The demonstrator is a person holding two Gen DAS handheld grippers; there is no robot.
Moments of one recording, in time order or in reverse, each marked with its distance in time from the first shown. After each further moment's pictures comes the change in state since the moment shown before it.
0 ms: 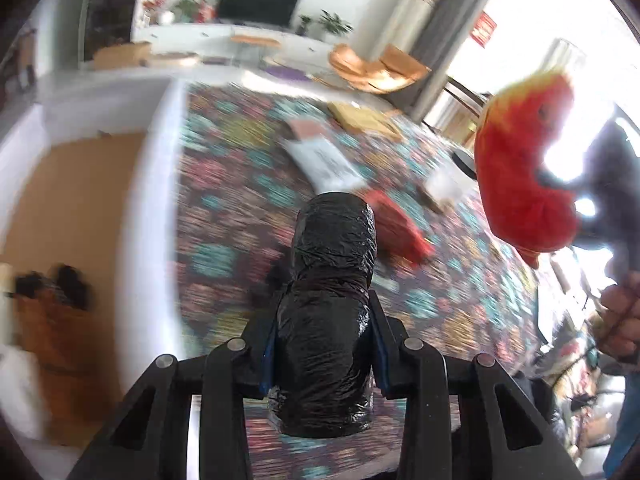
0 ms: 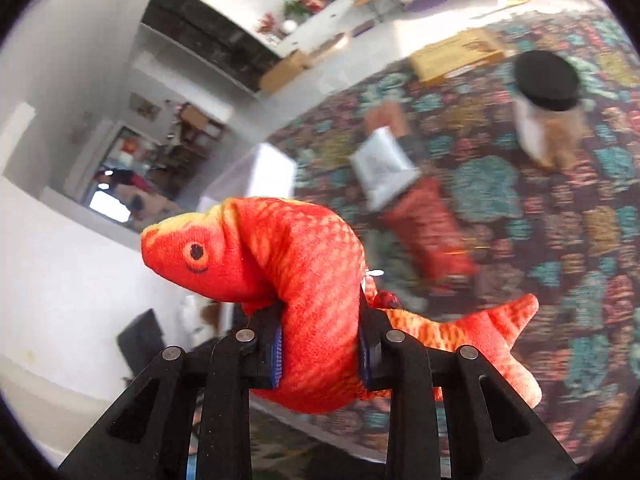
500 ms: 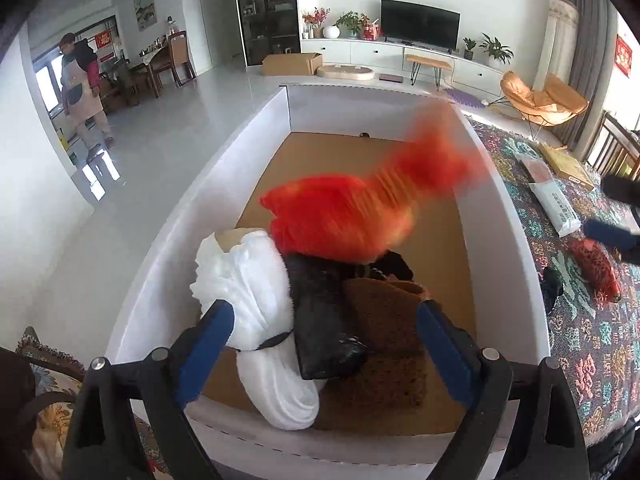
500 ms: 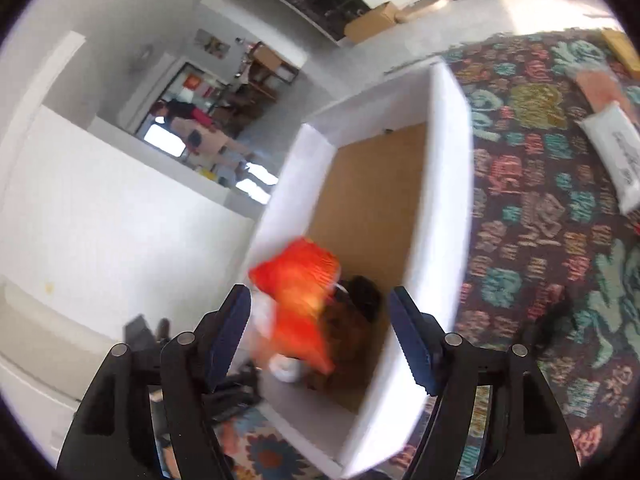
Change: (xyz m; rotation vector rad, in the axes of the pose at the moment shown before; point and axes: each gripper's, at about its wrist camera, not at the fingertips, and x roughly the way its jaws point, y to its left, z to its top) left arm -0.076 0.132 -0.034 -0.172 -0.065 0.557; right arm 0.161 0.060 -0.033 -0.162 0.106 -0.059
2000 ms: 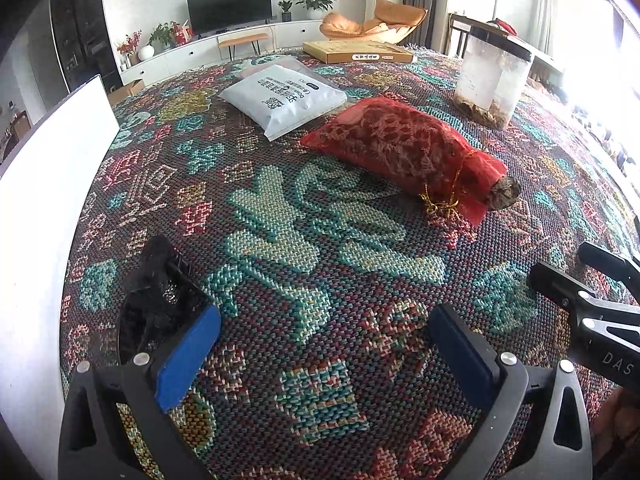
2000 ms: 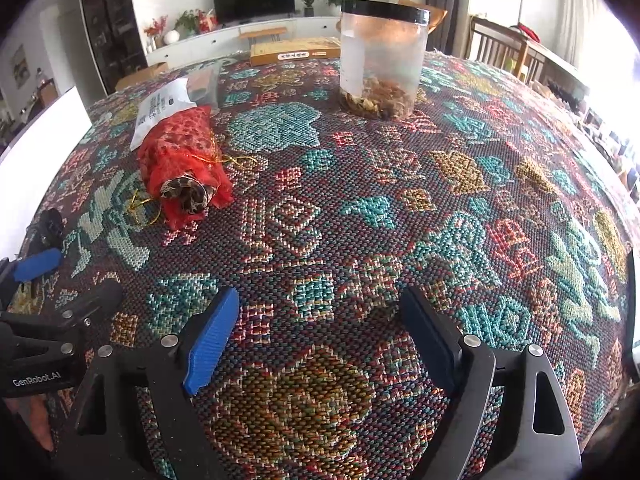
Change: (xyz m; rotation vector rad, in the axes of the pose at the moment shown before) left arm 0.103 -0.328 -0.056 0.440 0.050 -0.349; right arm -0.120 -0.218 -0.107 0.066 -0.258 -0.879
